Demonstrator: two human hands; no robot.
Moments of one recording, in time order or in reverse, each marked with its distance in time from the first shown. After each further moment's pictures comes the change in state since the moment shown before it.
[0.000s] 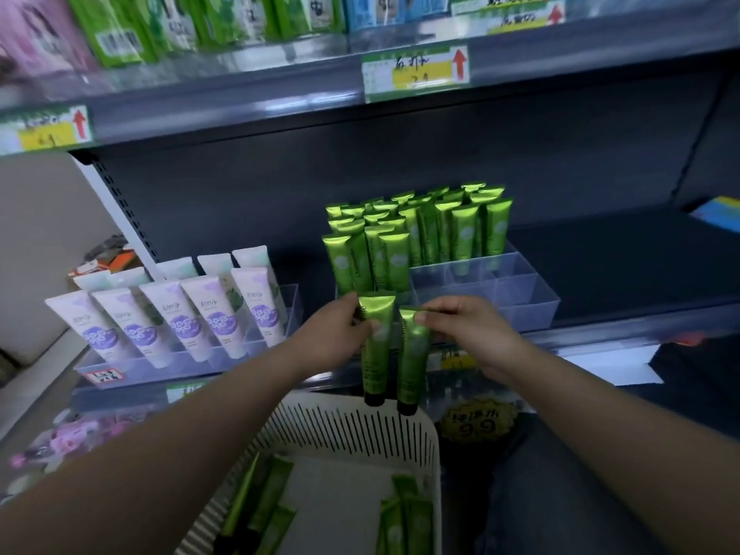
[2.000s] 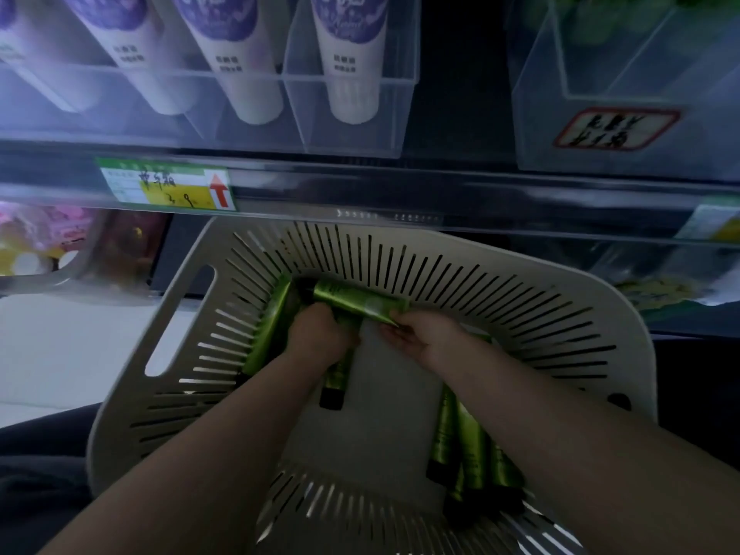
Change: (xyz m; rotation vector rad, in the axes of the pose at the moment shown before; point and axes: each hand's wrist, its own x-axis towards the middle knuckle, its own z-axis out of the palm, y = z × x) left_hand -0.067 -0.282 0.167 -0.004 -0.285 -0.832; right_hand 0.042 0.261 0.204 0.558 0.230 1.129
